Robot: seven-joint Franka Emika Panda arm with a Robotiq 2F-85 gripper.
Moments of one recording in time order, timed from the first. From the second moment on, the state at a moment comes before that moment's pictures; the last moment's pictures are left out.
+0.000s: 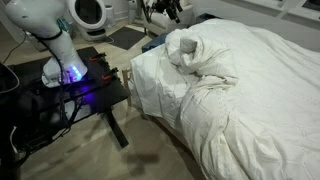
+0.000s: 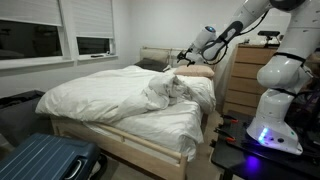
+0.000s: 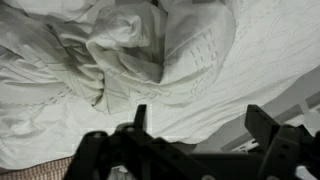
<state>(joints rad) -0.67 -0.06 0.25 -2.43 -0.57 3.12 1.10</state>
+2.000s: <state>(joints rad) -0.12 0.66 -0.36 -1.82 -0.88 3.25 1.58</state>
